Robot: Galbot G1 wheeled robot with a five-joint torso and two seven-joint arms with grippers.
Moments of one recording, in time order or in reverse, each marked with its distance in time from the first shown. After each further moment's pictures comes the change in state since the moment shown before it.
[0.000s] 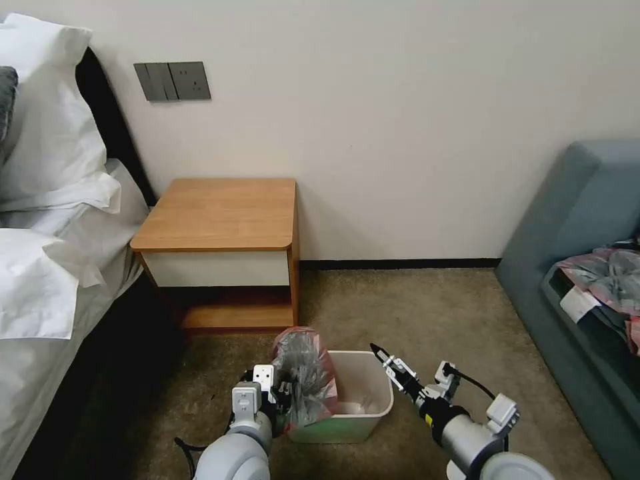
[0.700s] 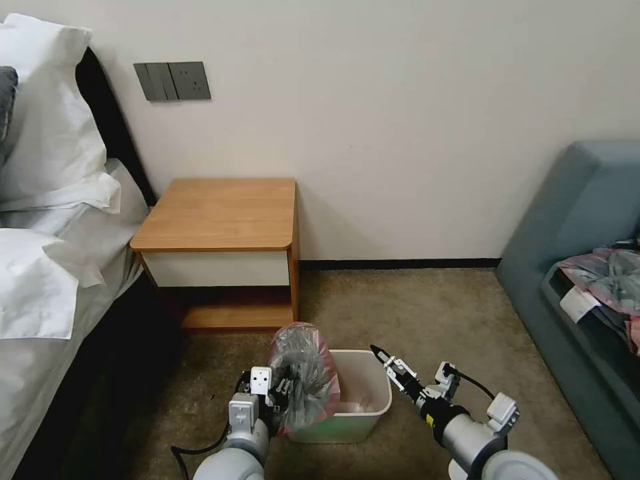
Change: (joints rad) left arm 0.026 0.019 -0.006 -0.001 0.108 -0.053 0.083; right arm -0.034 -0.001 0.037 -0.022 0.094 -0.017 0.022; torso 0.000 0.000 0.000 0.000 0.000
